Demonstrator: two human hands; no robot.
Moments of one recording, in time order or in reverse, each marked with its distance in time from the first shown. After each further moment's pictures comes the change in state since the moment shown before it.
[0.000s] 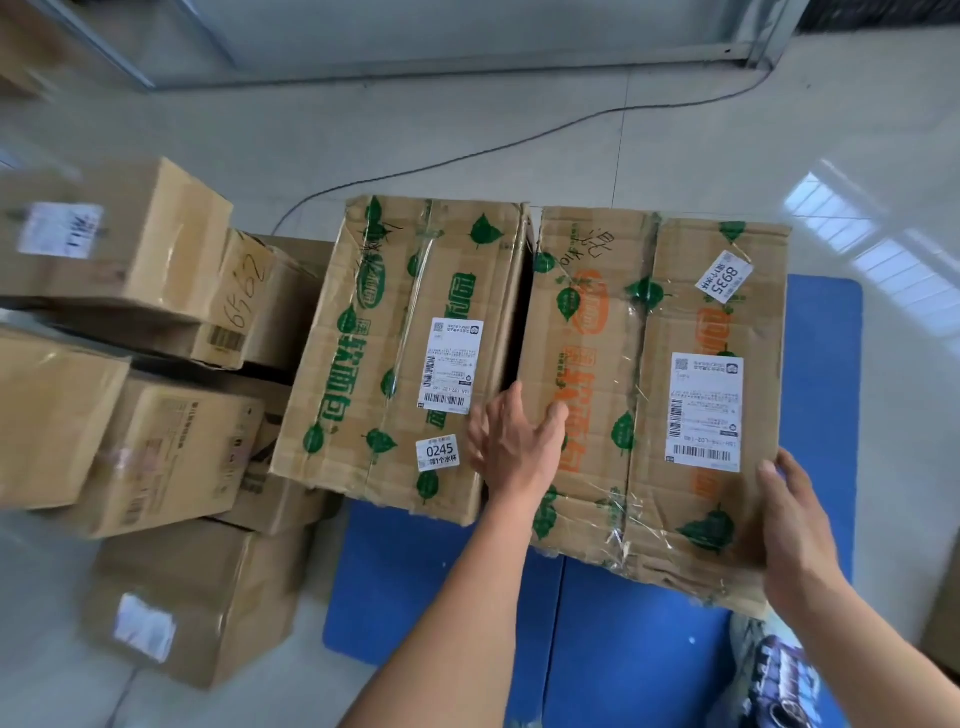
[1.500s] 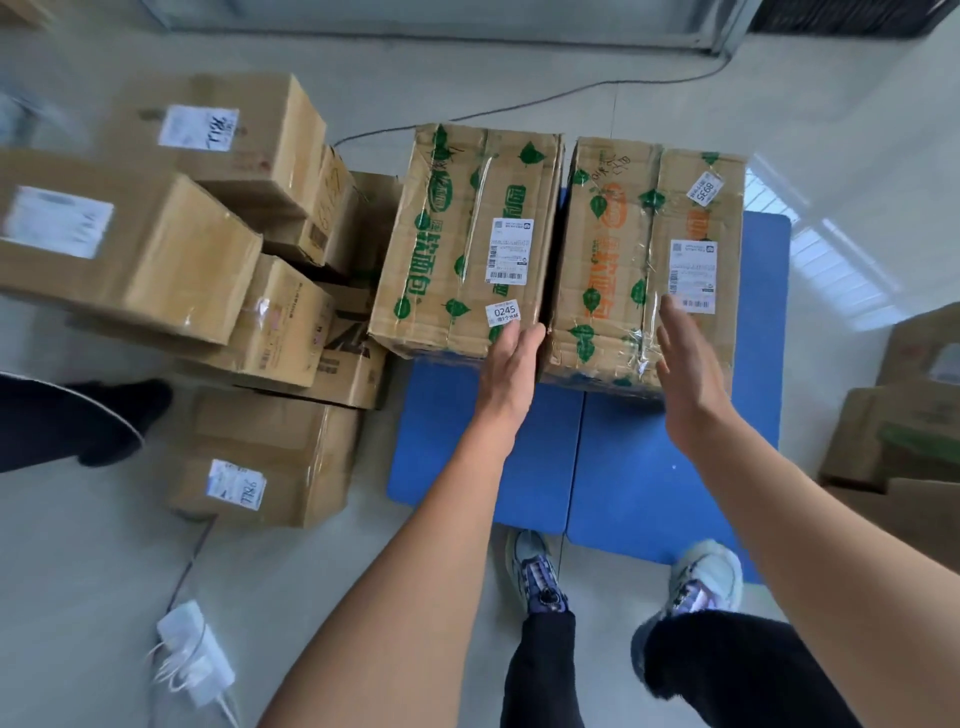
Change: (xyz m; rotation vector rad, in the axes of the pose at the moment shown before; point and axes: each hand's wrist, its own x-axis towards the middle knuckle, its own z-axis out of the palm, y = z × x) left_hand -0.198 -0.108 -0.158 -0.580 -0.210 0.099; right_hand -0.270 -0.057 0.060 0.145 -0.286 -0.174
